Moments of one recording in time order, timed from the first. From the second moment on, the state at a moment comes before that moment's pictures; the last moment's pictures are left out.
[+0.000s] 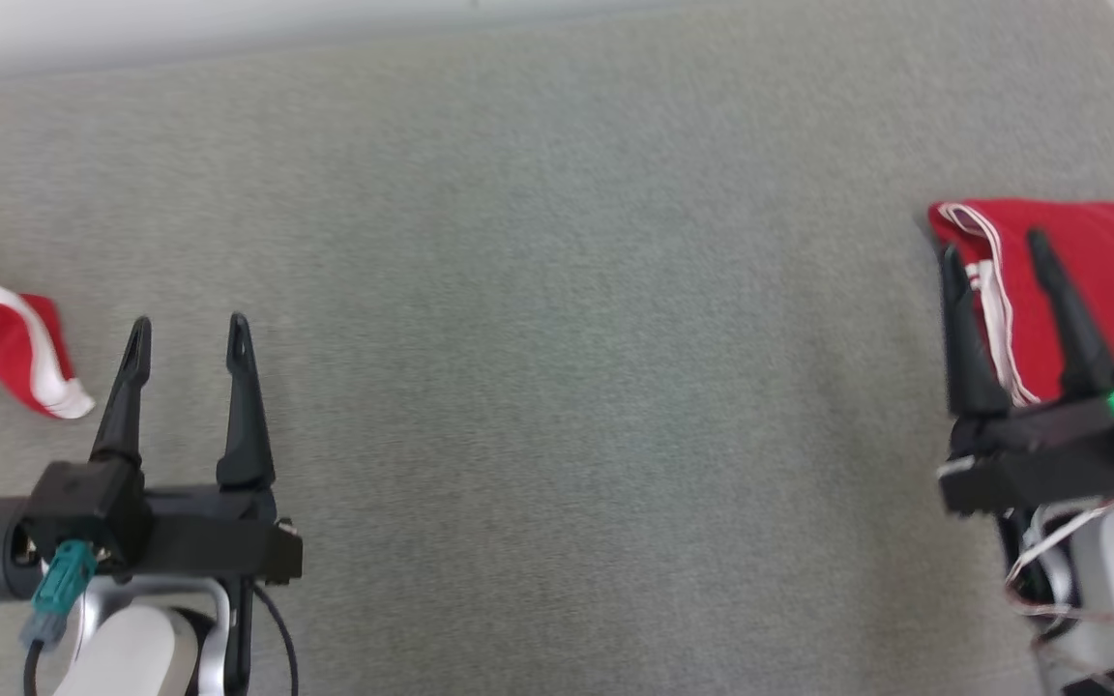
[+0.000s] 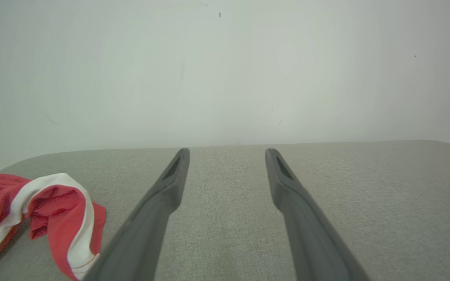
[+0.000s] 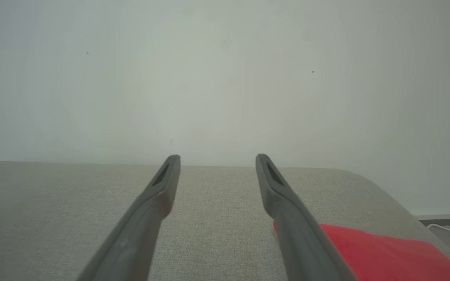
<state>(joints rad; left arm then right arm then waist) -0.32 0.31 -0.40 0.04 -0.33 0.31 -0.24 -0.31 -0.17 -0.04 0.15 0.24 0.13 -0.26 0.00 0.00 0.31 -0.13</state>
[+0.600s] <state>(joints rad) -0.10 0.33 -0.40 0.06 -0.36 0.31 -0.26 0.01 -0.06 -0.07 0.05 0.18 0.13 -0.15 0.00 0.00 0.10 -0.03</state>
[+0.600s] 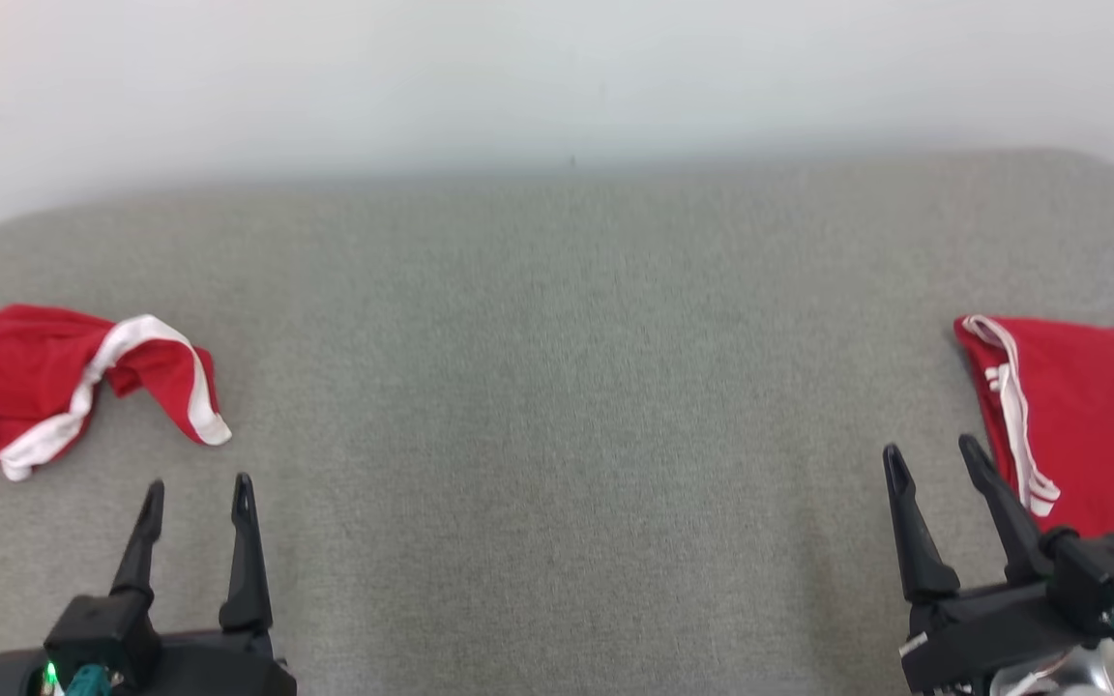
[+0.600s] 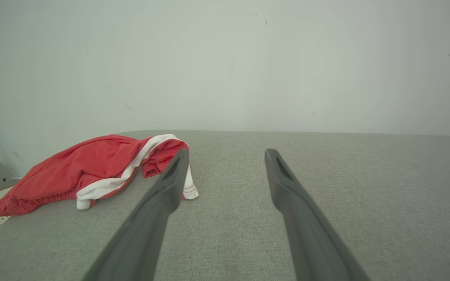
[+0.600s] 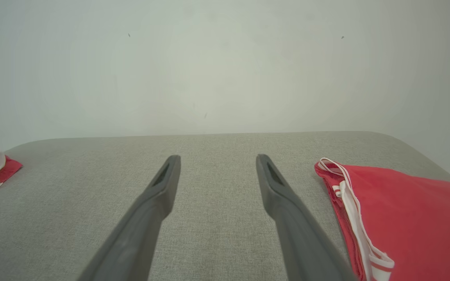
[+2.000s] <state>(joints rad) -0.06 0.32 -0.38 0.12 -0.43 0.27 -0.26 0.15 -0.05 -0.11 -0.07 0.18 0.13 -0.08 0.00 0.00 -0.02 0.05</state>
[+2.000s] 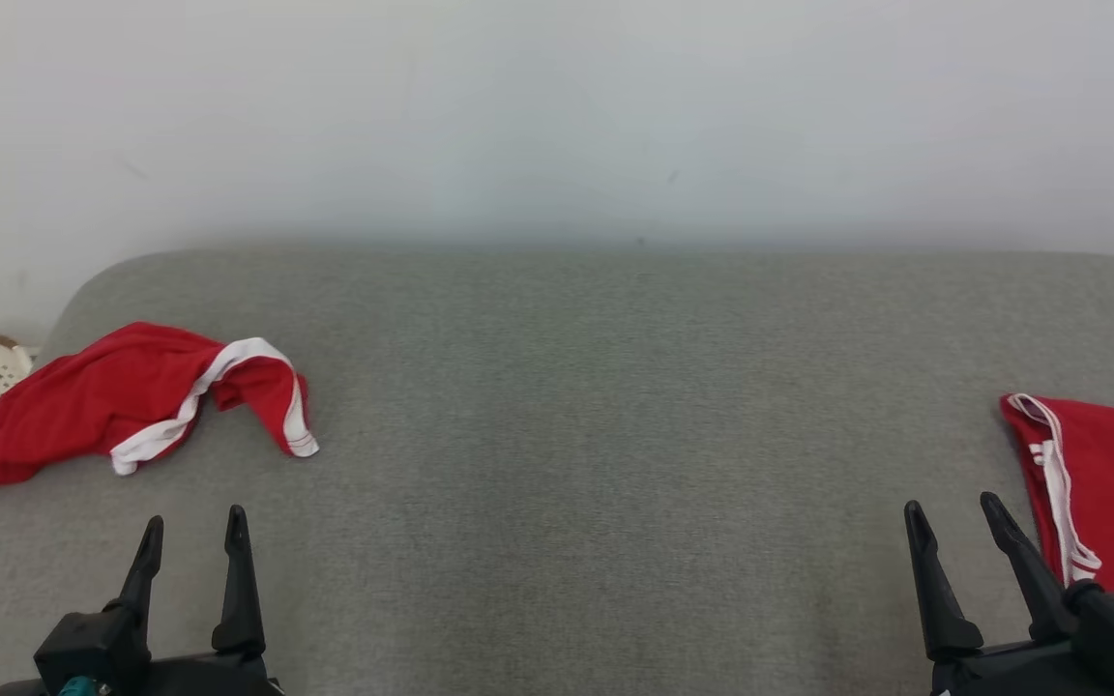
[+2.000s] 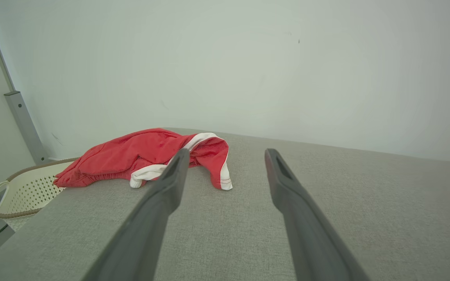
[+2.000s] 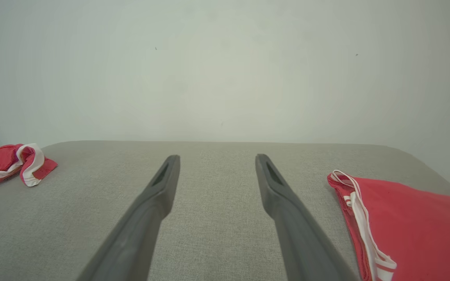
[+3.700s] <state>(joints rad) -0.72 0.41 -0.20 0.38 -0.55 0.03 0.12 0.03 -0.07 -0.04 -0.14 0.18 0.13 -0.03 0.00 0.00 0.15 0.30</state>
